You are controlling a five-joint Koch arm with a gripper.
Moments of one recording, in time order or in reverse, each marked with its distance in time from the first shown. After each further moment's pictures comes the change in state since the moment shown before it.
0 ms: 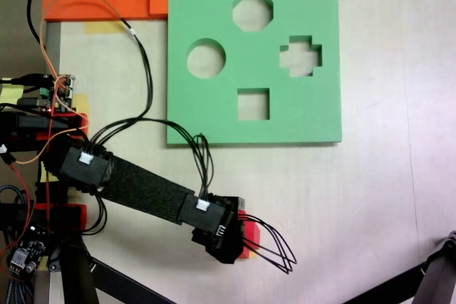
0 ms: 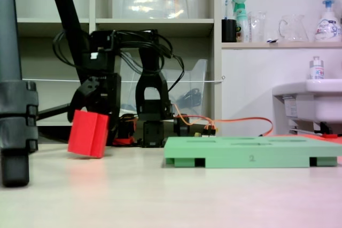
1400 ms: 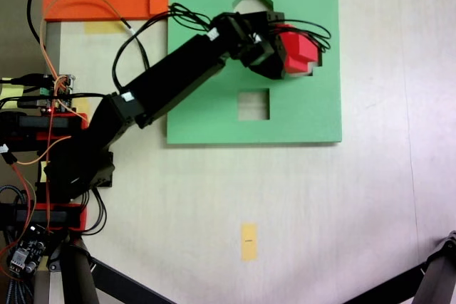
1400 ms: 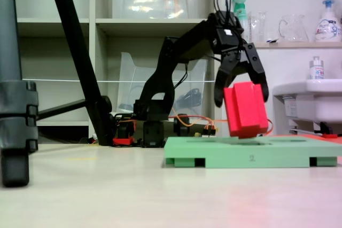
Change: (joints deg) arm -52.6 -24.3 -49.0 1.7 49.7
